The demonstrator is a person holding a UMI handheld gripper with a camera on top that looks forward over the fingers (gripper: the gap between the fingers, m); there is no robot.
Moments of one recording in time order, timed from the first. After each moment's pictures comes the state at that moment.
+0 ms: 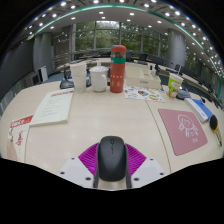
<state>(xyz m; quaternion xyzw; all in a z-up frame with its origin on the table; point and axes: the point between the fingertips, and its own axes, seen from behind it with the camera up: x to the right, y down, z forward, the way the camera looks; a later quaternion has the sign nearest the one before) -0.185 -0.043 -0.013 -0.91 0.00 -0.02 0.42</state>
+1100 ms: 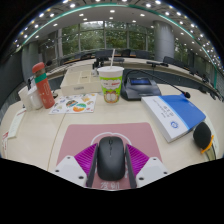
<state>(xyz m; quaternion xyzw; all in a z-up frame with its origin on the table) 0.136 0.029 -0.010 -0.91 0.05 -0.01 0.42</state>
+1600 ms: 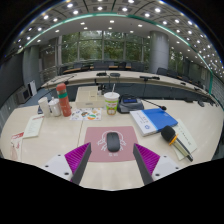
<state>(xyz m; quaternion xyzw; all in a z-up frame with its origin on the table) 0.107 -0.128 0.149 -0.88 0.06 -0.04 0.46</state>
